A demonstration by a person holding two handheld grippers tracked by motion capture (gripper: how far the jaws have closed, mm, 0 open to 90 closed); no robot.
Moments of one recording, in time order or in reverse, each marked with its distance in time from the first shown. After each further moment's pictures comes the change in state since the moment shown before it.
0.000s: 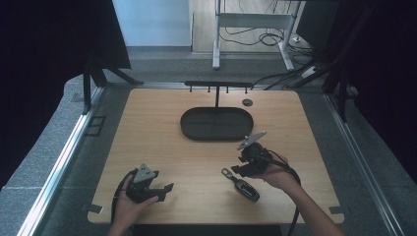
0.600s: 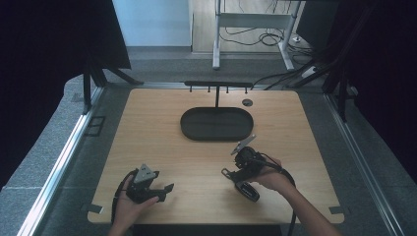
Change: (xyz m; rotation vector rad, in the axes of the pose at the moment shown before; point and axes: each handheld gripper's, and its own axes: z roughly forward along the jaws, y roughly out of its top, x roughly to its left) left arm -0.001 0.000 0.001 0.003 -0.003 0.000; right arm 0.003 -0.003 0.029 0.109 0.031 -0.003
